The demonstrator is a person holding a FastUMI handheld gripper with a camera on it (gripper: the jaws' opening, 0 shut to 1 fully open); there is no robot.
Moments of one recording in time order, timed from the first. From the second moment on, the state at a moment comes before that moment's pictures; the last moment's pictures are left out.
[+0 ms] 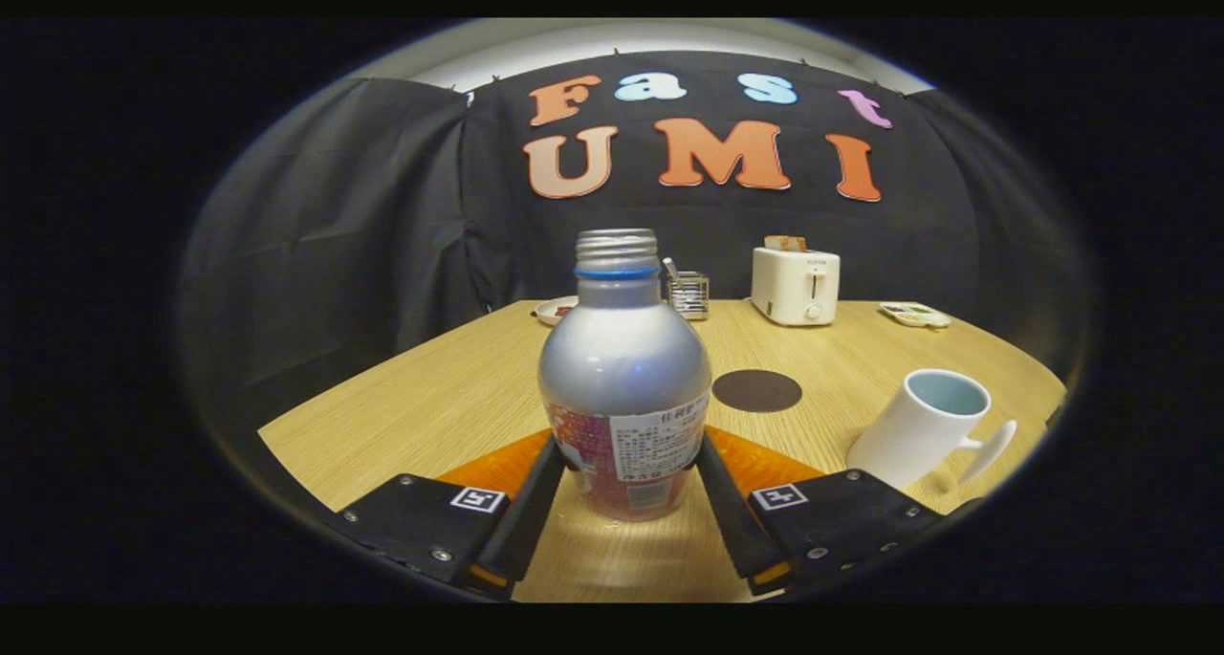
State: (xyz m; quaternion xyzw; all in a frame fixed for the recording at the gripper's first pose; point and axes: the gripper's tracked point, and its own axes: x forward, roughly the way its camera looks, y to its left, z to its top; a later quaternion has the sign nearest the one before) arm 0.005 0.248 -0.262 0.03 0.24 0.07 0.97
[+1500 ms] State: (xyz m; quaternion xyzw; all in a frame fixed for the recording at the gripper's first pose) arm 0.014 0.211 -0.228 0.57 0.26 0.03 0.78
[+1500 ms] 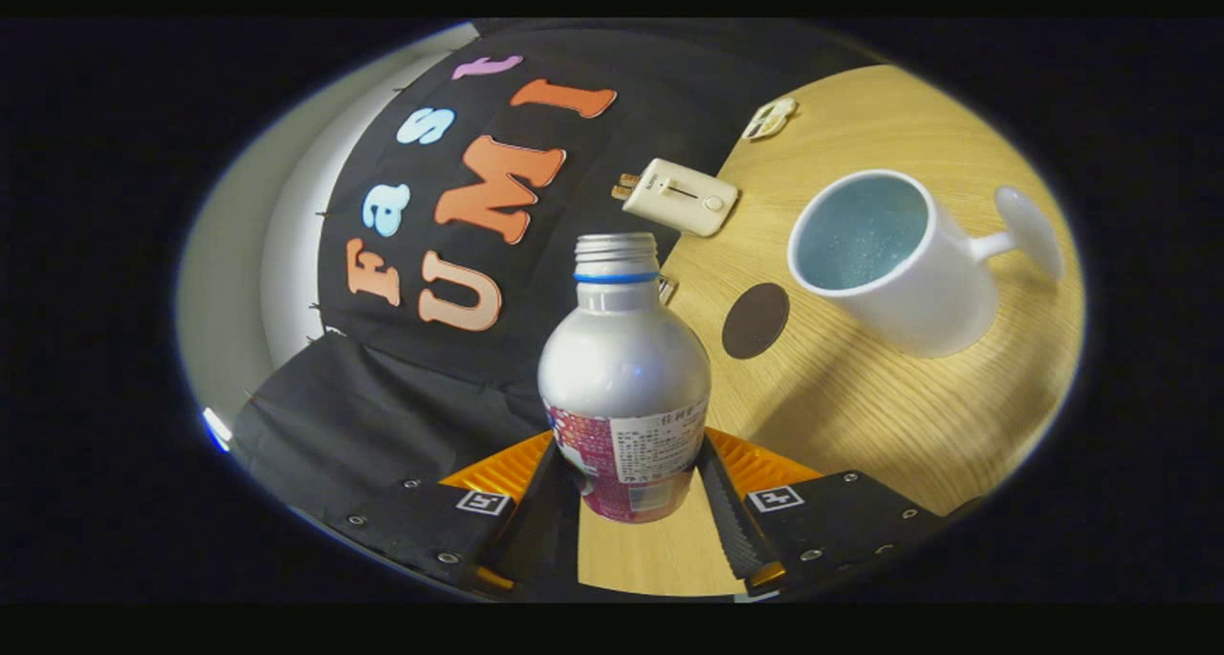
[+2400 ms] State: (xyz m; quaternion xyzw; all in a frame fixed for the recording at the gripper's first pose) arm 0.031 0.186 -0.194 0.72 0.20 0.00 0.66
